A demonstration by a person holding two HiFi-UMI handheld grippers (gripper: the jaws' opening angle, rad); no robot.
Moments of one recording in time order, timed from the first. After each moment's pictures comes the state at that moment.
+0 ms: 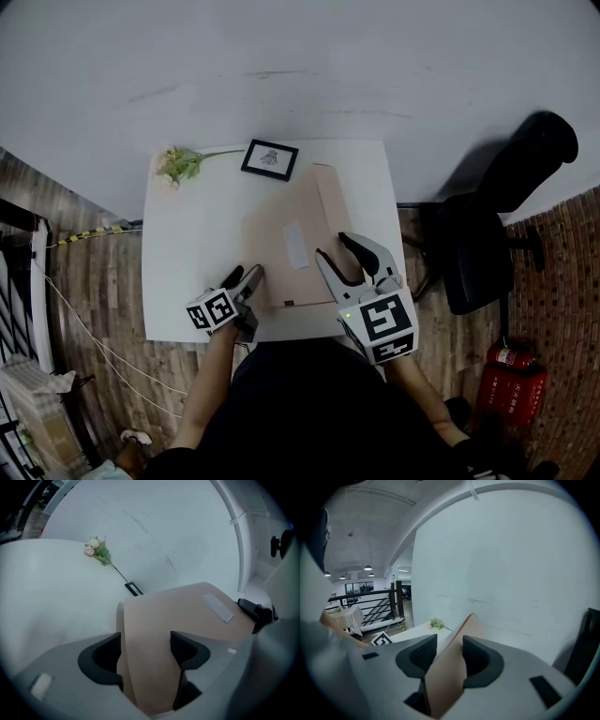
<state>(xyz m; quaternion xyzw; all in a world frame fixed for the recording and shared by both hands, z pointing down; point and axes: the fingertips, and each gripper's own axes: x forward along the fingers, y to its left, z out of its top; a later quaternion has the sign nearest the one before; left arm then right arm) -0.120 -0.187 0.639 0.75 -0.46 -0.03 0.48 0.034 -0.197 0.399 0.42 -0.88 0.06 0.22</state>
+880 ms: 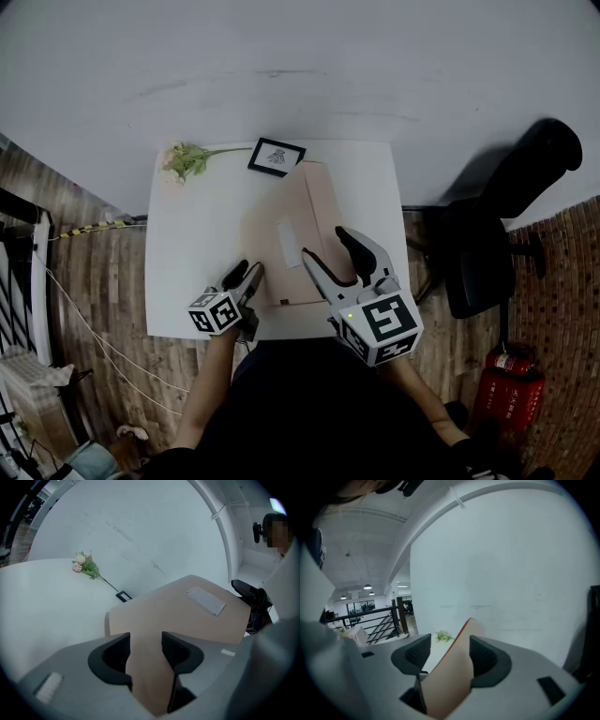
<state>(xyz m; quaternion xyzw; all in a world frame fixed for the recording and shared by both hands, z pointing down) -0.123 -0.187 0.615 0.79 -0.46 -0.03 0.41 0.009 -0.198 0.381 0.42 -0.89 0.11 0.13</state>
